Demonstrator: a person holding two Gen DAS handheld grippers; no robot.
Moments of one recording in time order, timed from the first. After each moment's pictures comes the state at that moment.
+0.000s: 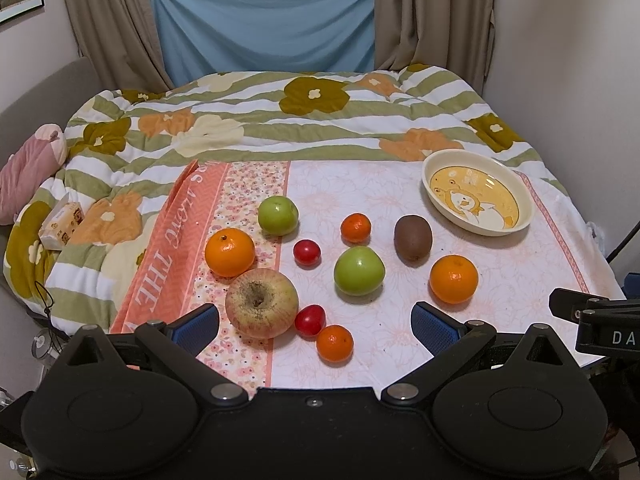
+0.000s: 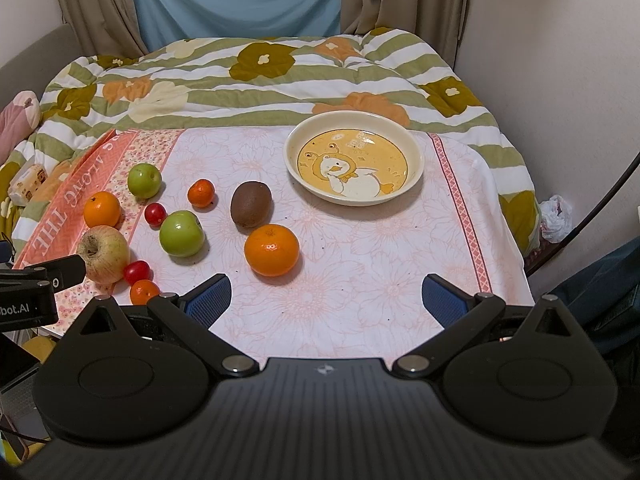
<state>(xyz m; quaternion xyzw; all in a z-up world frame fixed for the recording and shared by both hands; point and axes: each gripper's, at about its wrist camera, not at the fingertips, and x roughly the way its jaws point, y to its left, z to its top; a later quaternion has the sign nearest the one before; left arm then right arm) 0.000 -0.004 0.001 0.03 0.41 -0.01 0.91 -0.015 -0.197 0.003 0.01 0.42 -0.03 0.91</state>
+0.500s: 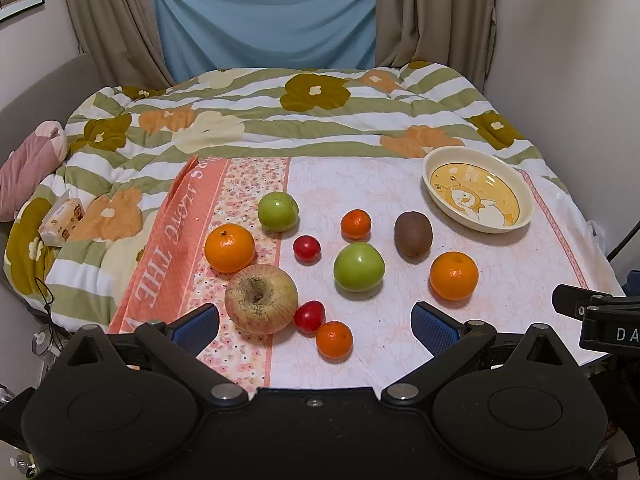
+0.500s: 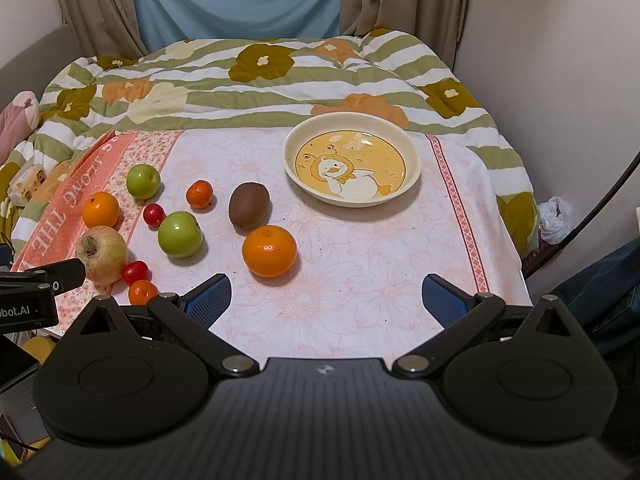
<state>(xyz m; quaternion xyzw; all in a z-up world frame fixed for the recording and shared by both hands) 0.000 -0.004 -0.002 0.03 0.42 -0.01 0.91 -0.016 -0.197 0.003 0.00 0.42 -0.03 0.91</state>
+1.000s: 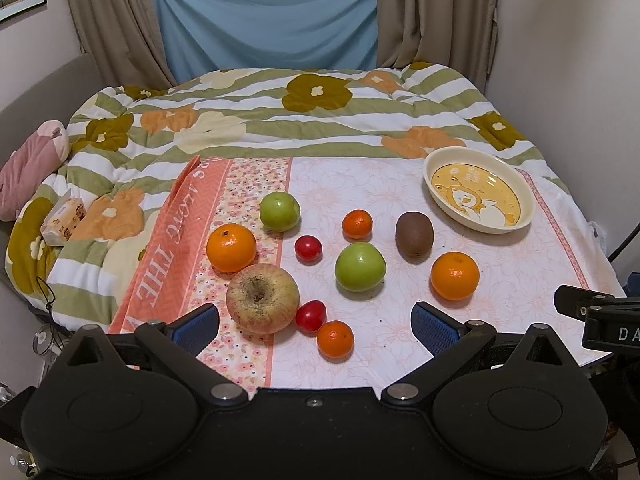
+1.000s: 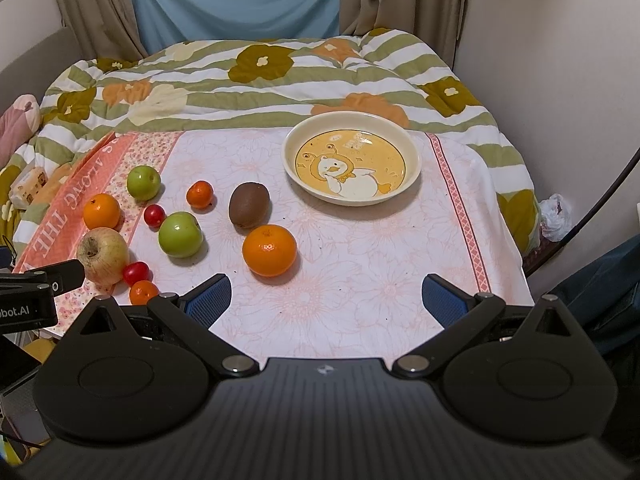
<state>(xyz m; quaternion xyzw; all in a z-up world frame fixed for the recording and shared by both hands) 0.000 -0.003 -0.002 0.03 0.42 -0.01 0.91 -0.018 -0.198 0.002 0.00 0.42 -0.03 0.91</state>
